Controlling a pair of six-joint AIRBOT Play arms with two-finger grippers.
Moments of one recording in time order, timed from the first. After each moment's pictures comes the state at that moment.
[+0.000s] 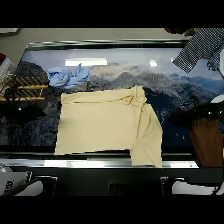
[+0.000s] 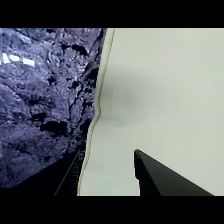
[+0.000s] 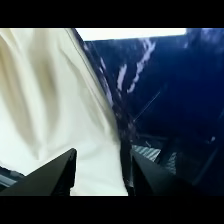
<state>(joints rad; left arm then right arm) 0.33 -1.22 1.06 1.16 -1.29 -1.42 -0.43 -1.53 1.10 -1.01 1.42 1.22</state>
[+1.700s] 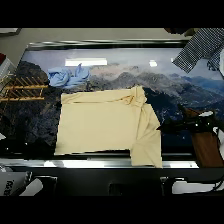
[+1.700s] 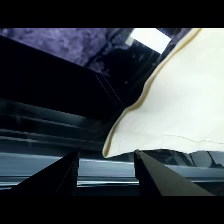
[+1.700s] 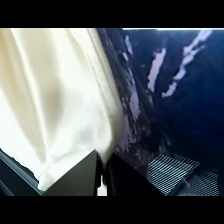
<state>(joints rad) 0.59 -1.07 0.51 1.11 -1.35 -1.36 -0.44 -1.59 0.89 -0.80 1.31 0.98</state>
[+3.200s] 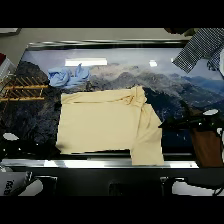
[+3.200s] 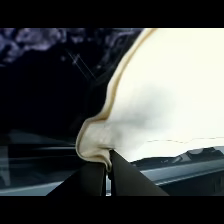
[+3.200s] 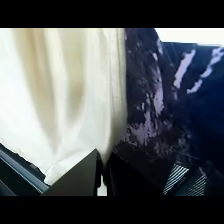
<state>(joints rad) 0.47 -1.13 0.43 1.04 -1.23 -1.33 -0.44 -1.50 0.89 -0.80 1.33 0.97</state>
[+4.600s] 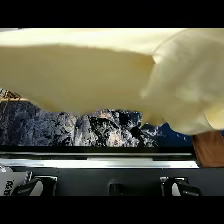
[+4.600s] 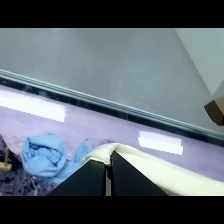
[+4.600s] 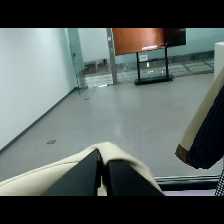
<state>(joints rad) 0.27 -0.68 1.73 1.24 -1.21 -1.73 -0.24 -0.57 1.69 -1.13 0.92 1.54</state>
